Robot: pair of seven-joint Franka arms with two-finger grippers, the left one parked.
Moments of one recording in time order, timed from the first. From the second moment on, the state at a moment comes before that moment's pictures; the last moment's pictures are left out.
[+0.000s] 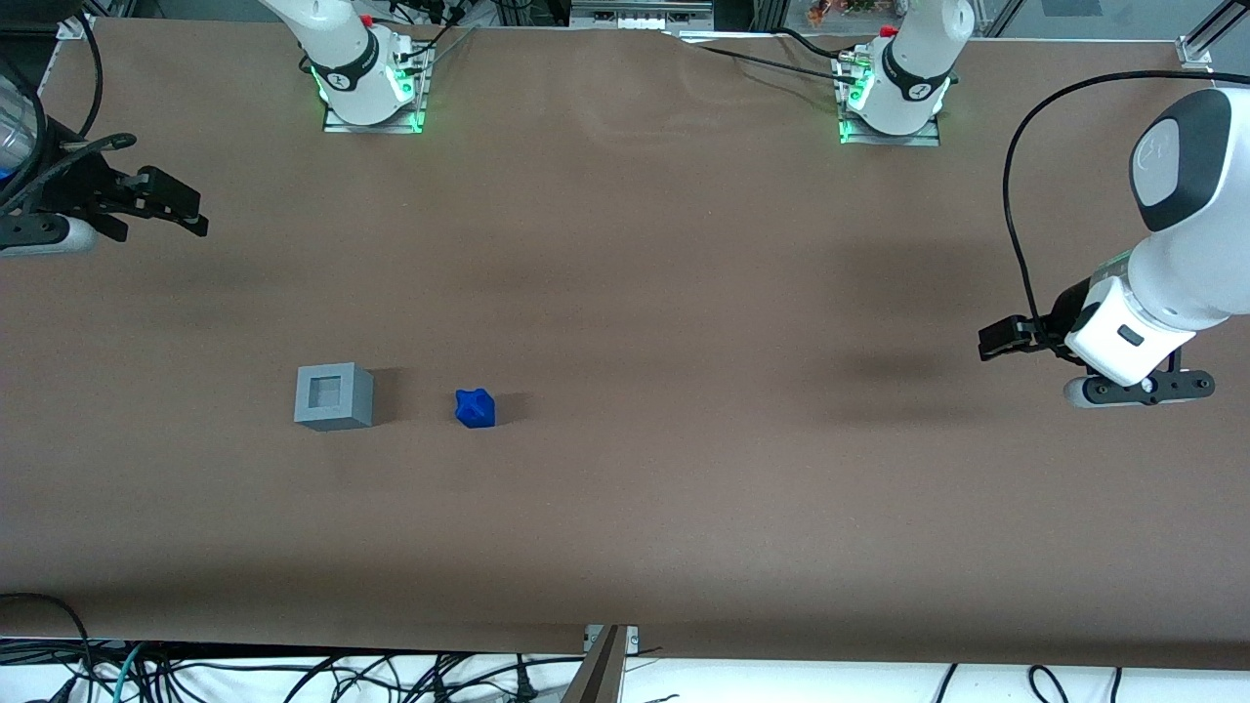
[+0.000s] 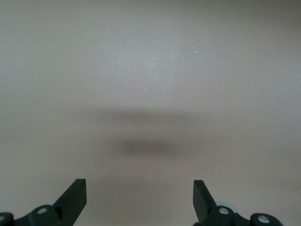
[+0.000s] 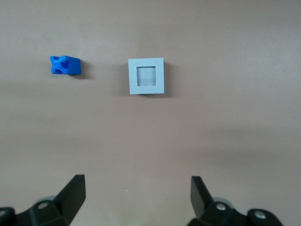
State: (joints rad) arm 0.08 -0.03 -0.06 -1.69 0.04 1.61 -0.04
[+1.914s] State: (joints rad) arm 0.42 0.59 -0.03 -1.70 0.06 2.38 0.25
